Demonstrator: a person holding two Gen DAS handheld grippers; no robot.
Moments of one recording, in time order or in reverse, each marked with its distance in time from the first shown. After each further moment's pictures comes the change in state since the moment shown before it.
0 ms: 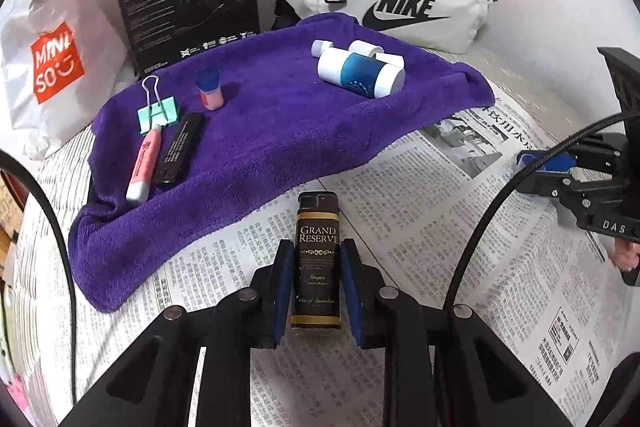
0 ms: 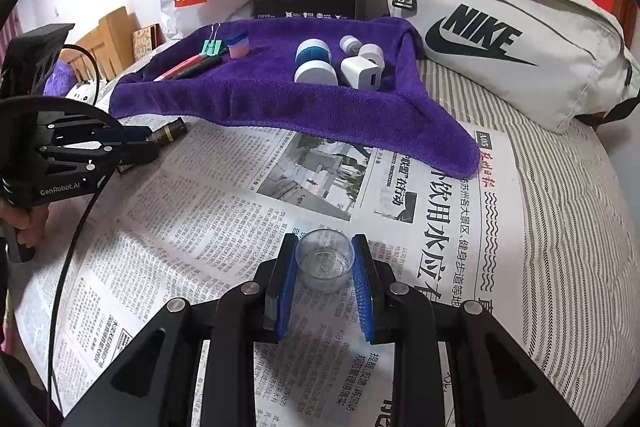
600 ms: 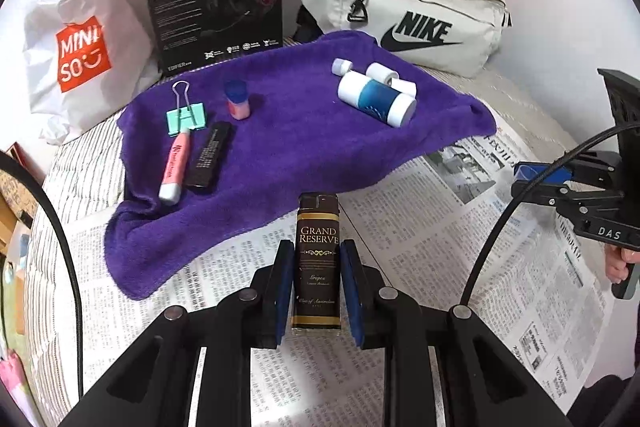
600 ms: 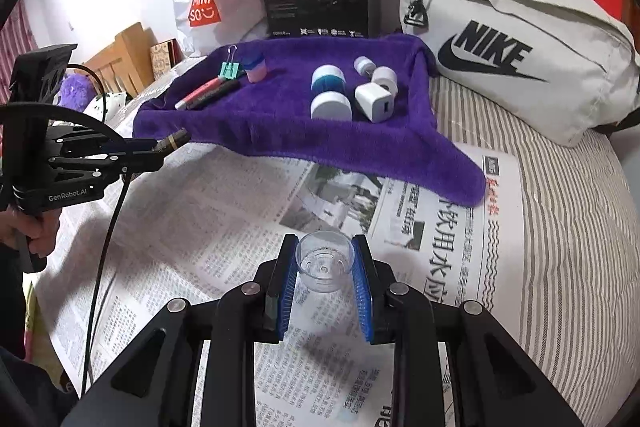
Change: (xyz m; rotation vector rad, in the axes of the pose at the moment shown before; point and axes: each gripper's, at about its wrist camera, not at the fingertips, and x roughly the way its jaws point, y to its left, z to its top) left arm -0.032 0.013 0.010 -0.086 -0.007 0.015; right arm -0.014 -0.002 0.024 -0.002 -0.025 0.089
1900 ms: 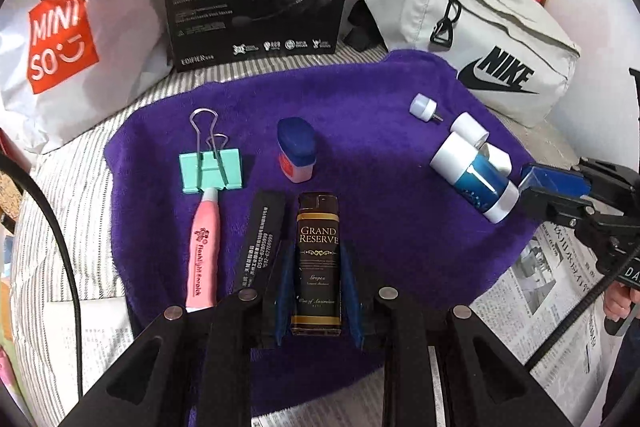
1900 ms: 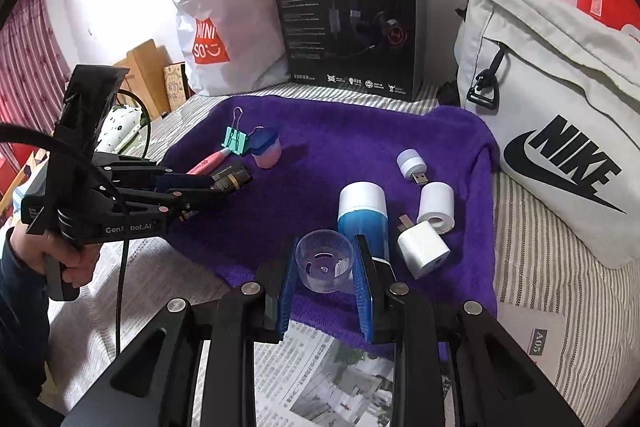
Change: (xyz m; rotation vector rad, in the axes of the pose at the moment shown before) left arm 0.080 0.060 0.076 -0.101 0.067 -0.019; right arm 0.064 0.009 0.108 -0.052 -0.043 0.086
